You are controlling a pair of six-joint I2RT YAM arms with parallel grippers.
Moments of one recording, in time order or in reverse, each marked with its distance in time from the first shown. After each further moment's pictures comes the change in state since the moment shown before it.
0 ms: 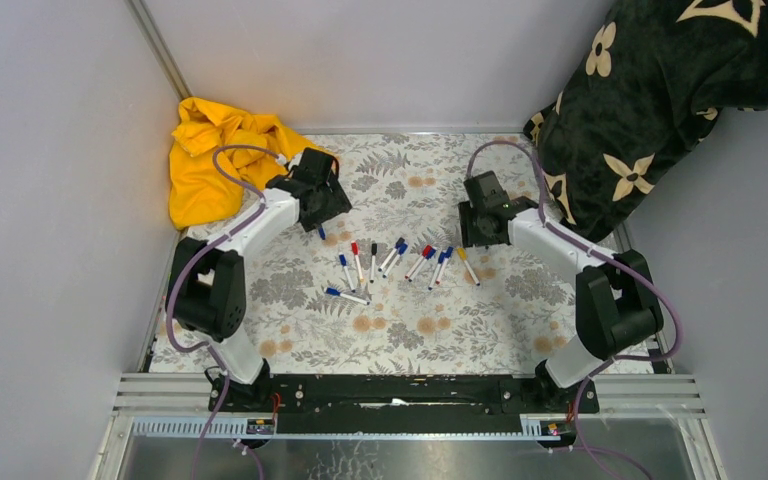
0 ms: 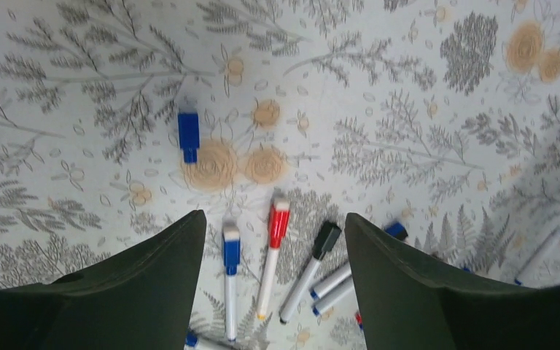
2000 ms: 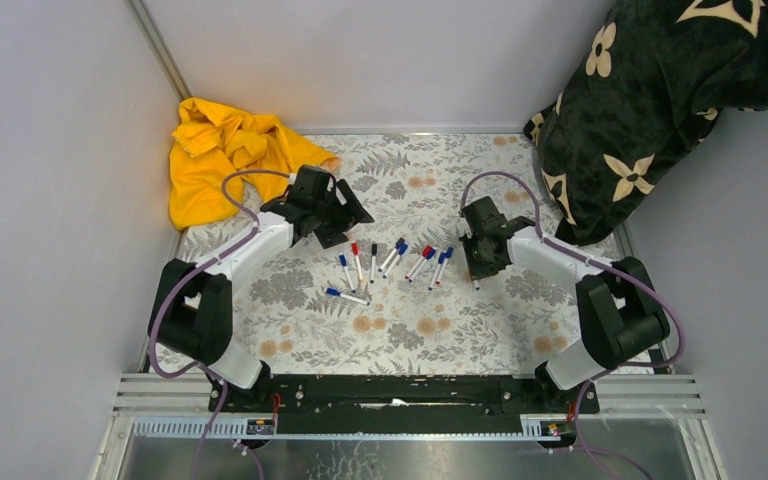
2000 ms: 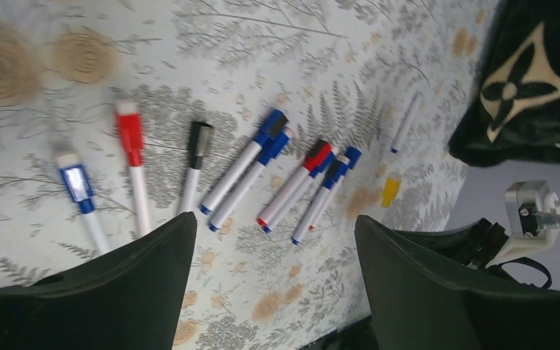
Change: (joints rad) left arm -0.055 -0.177 -0.243 0.228 0.380 -0.138; right arm 0.055 -0.087 -0.190 -0.079 -0.179 -0.010
